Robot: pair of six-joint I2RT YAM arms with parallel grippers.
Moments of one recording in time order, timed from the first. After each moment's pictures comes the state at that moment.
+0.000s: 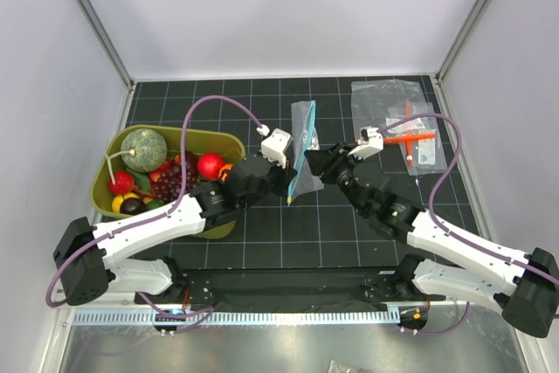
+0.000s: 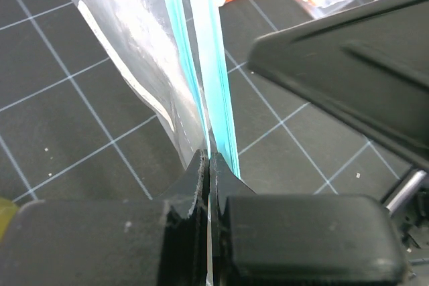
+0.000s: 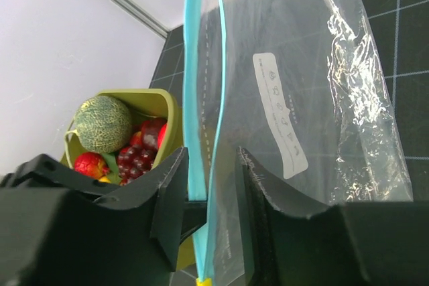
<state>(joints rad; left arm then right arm) -1.00 1.24 0.89 0.01 -0.27 -0.31 0.87 0.94 0.66 0.19 0.45 0.79</state>
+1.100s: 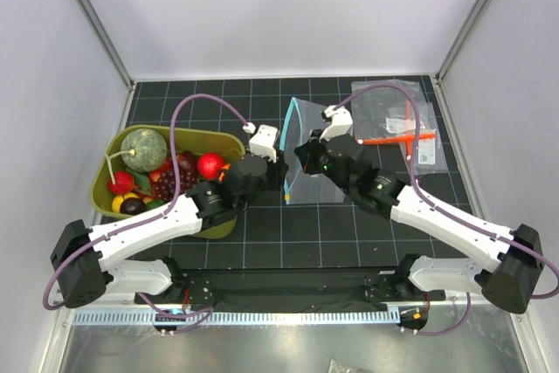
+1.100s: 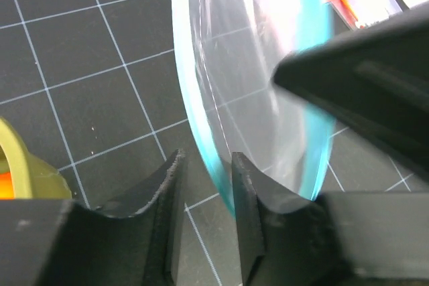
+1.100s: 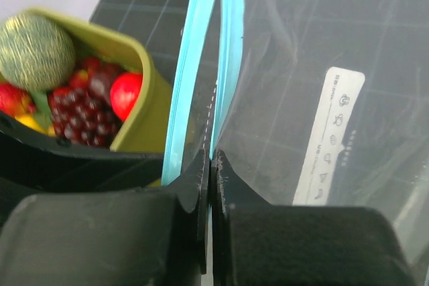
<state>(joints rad) -0.99 1.22 0.89 -0.04 -0.44 -0.38 0.87 1.15 0.97 -0.11 0.36 0.52</state>
